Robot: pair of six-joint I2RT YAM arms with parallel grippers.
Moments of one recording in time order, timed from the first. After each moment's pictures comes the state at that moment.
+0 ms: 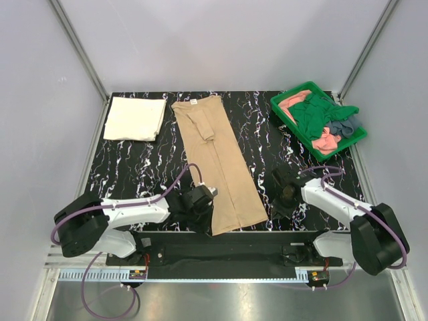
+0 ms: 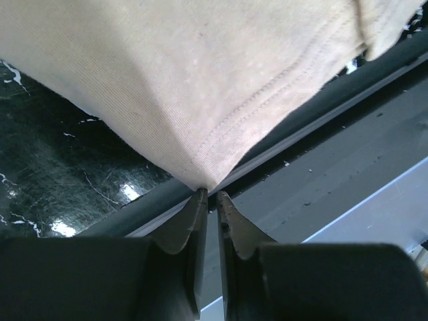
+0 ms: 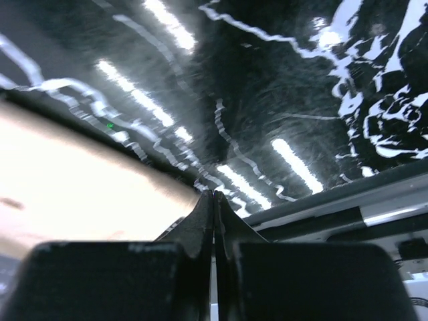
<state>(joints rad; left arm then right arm) -1.06 1.34 0.60 -0.37 0.21 -0.82 0.49 1.25 0.62 -0.82 -0.01 1.18</state>
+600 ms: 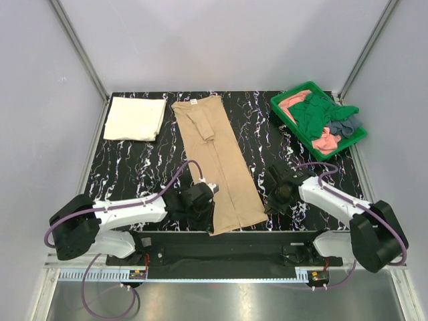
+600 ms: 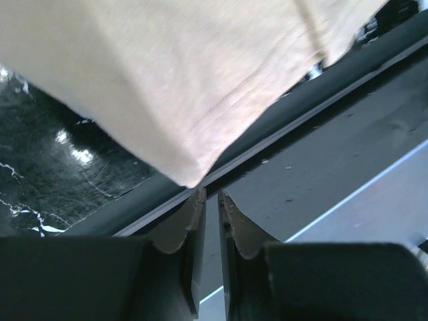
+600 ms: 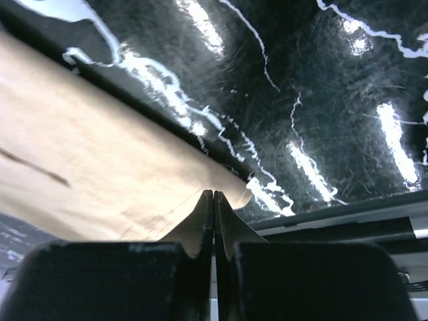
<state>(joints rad) -1.07 1.29 0.66 -0.42 0.18 -0.81 0.53 1.25 0.66 -0.75 -0.05 1.18</state>
